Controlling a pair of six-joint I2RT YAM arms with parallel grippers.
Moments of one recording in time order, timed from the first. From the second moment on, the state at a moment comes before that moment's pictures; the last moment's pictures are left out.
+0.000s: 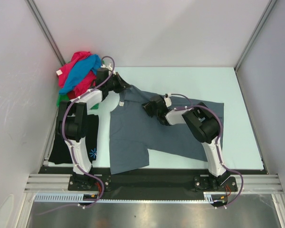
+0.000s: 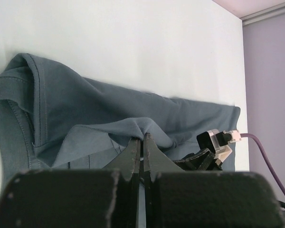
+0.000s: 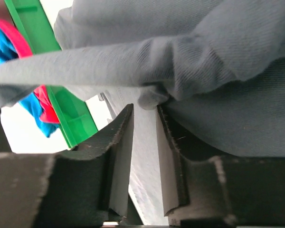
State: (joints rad) left arm -0.16 1.98 1.38 0.09 0.48 -0.67; right arm 0.66 2.16 1.22 0.39 0.22 1.47
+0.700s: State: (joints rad) left arm -0.16 1.98 1.37 0.09 0.48 -0.67; right arm 0.66 2.16 1.24 0.31 0.22 1.42
